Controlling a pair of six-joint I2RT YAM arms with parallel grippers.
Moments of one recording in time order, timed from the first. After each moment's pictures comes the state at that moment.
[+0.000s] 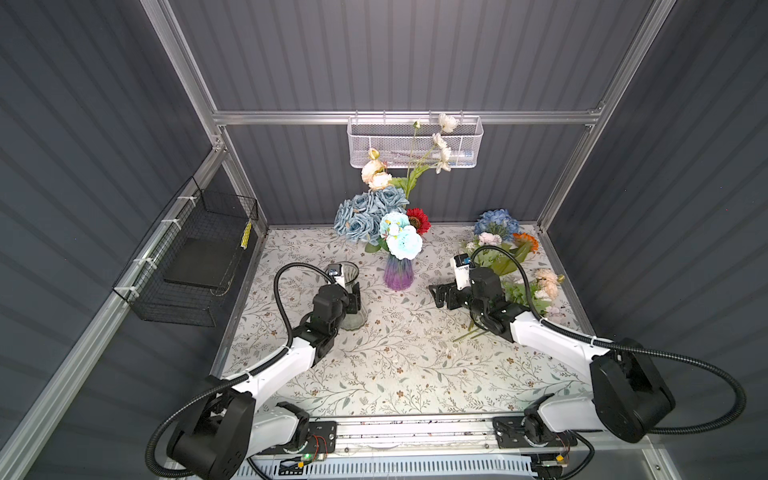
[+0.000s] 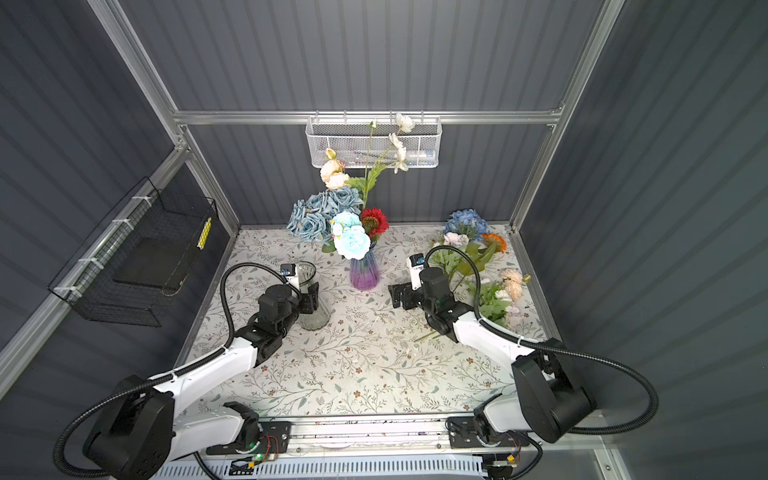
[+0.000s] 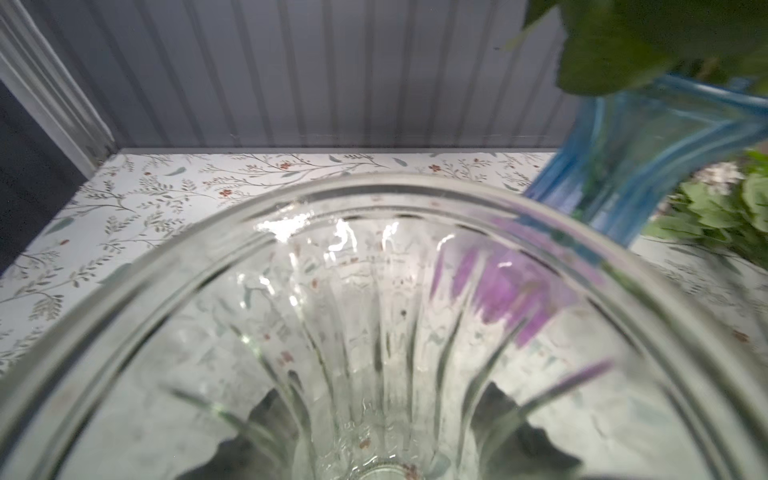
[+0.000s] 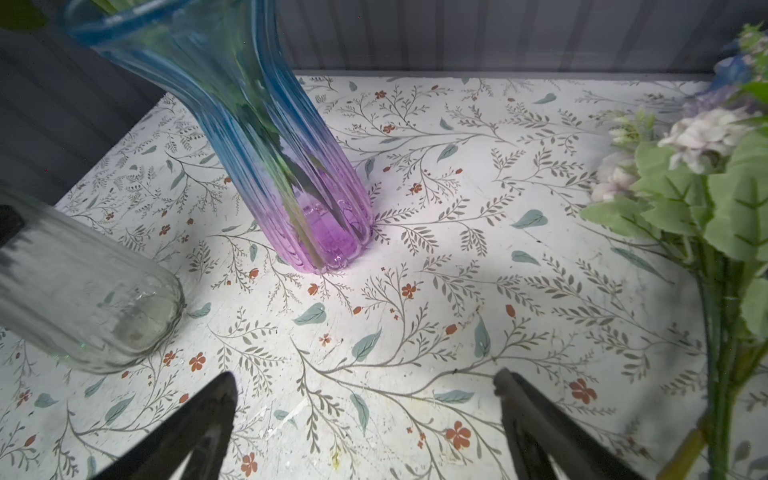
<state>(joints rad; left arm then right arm) -0.50 1.17 0.53 0.26 -0.28 -0.21 0.50 1.40 0.76 0.11 -0.03 0.22</state>
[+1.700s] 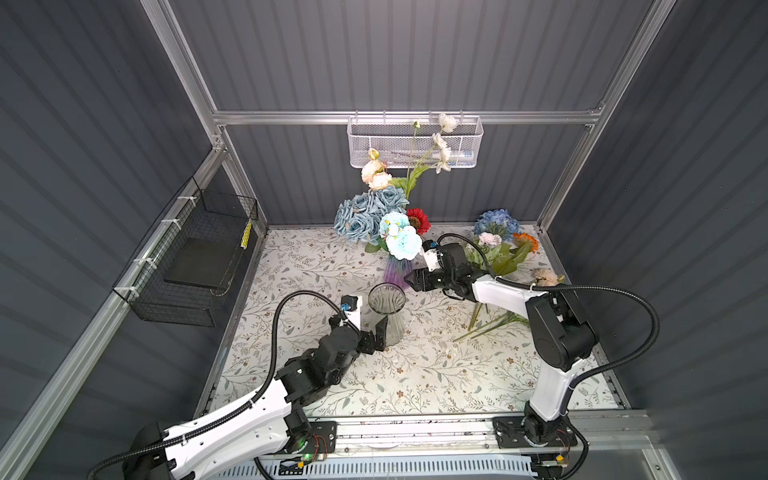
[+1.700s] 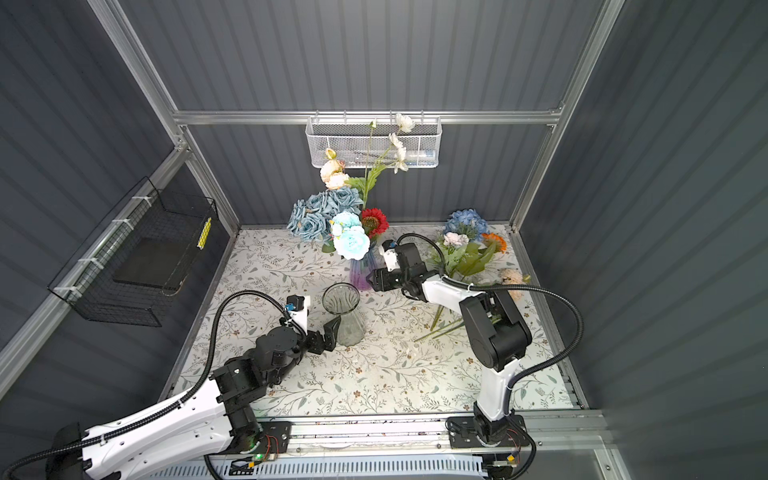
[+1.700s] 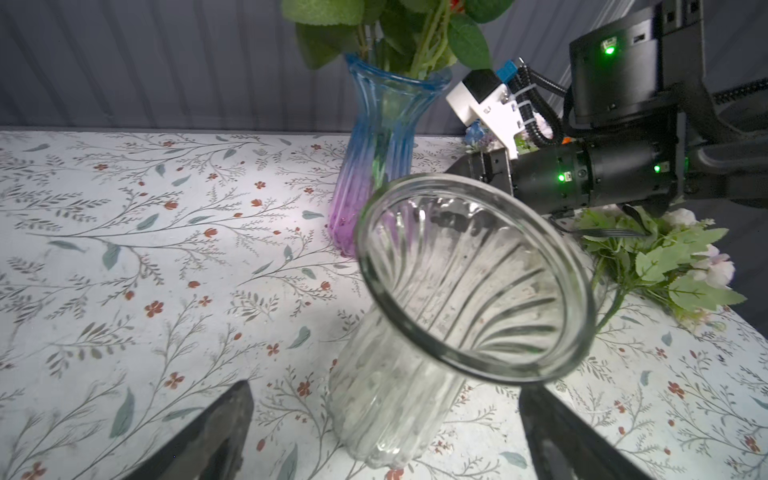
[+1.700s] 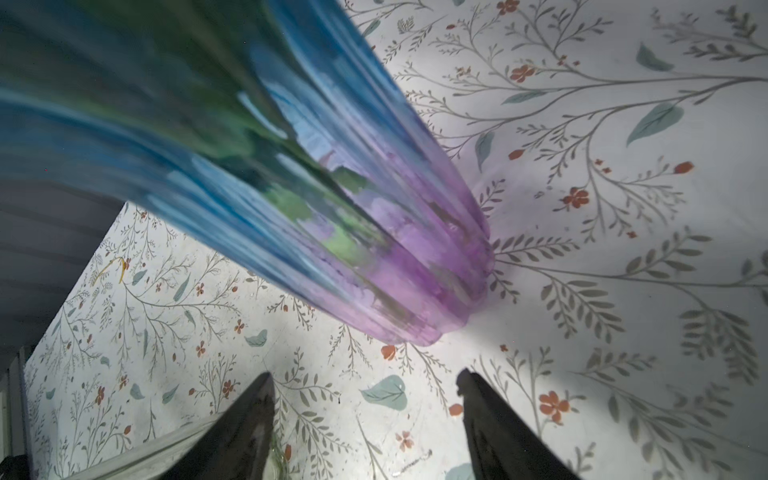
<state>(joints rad) -0.95 0.77 0.49 -0.11 -0.51 -0.41 0.50 1.89 1.20 0.02 -0.37 0.27</state>
